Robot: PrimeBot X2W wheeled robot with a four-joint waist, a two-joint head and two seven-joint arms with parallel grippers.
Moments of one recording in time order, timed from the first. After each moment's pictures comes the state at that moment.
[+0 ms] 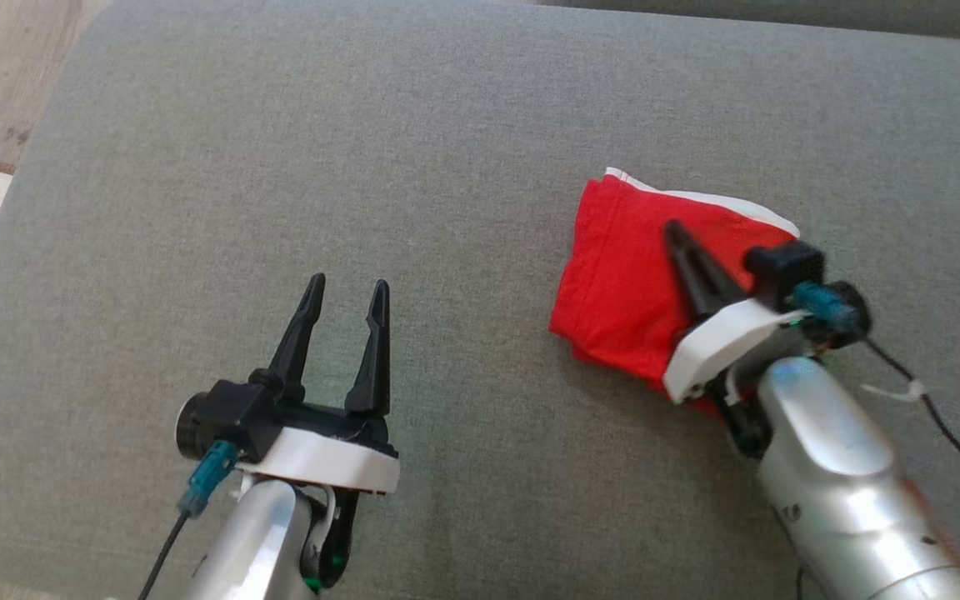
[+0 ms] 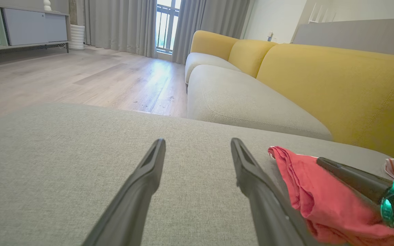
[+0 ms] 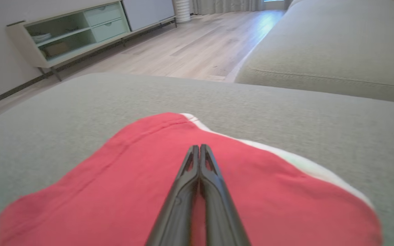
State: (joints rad) left arm -0.24 0.05 -0.34 0.29 -0.34 -0.06 -0.26; right arm -0.57 -0.09 0.34 0.81 0.22 0.12 -0.23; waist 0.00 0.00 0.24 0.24
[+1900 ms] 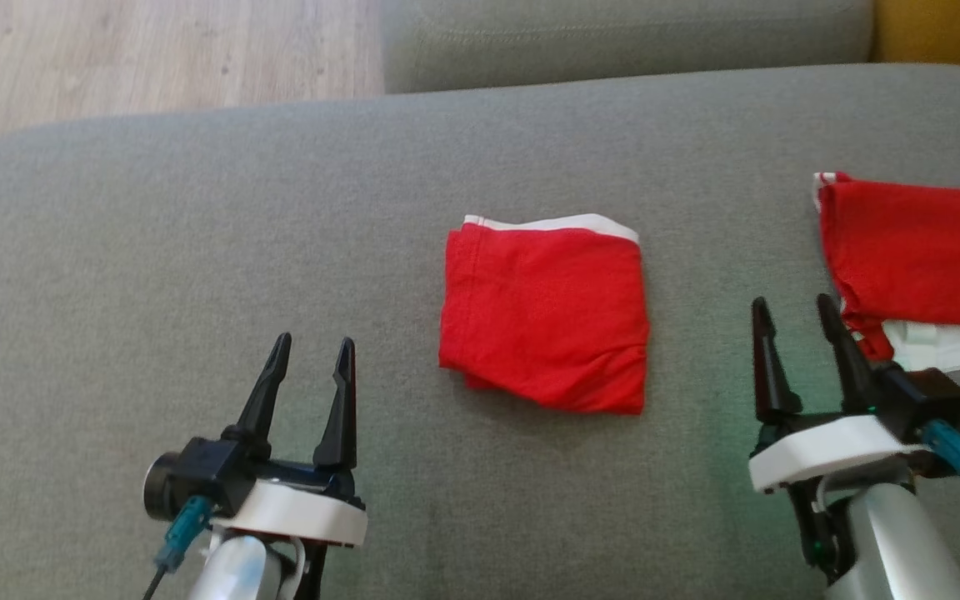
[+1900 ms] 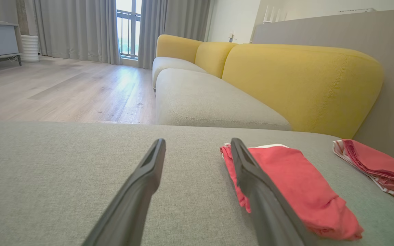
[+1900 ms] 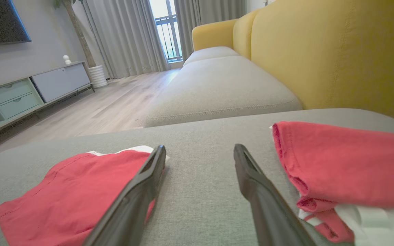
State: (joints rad) left arm -0.12 0.05 -0.24 0.29 -0.25 -0.10 -0.26; right arm -0.13 -0.05 0.03 0.32 0.17 0.12 -0.21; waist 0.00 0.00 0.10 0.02
